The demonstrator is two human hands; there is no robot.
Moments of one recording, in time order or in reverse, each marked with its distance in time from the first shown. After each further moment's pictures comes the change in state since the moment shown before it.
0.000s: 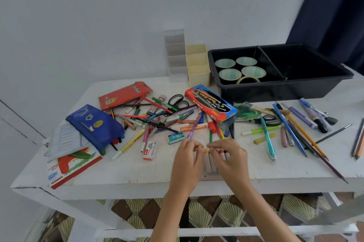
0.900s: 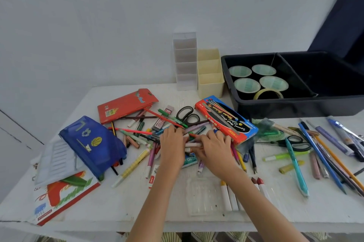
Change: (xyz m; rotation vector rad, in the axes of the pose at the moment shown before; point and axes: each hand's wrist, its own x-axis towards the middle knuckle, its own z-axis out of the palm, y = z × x) left_hand 0.123 -0.078 -0.021 0.603 -0.022 -0.111; right_hand 0.093 0.004 0.083 -0.795 -0.557 -0.082
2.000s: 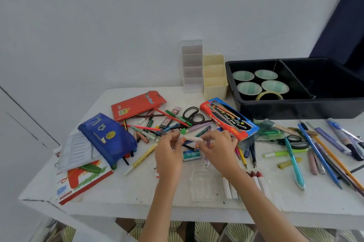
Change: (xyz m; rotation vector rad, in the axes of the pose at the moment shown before) left_hand -0.058 0.008 -0.041 -0.666 0.315 -0.250; right_hand -0.021 -0.010 -0.013 0.550 0.187 0.143
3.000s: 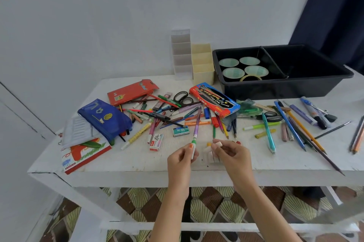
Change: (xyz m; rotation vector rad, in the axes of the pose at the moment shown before) left_hand -0.117 0.031 -0.007 -0.585 -0.224 -0.482; right_hand -0.116 0.027 -0.045 0.788 0.117 0.318
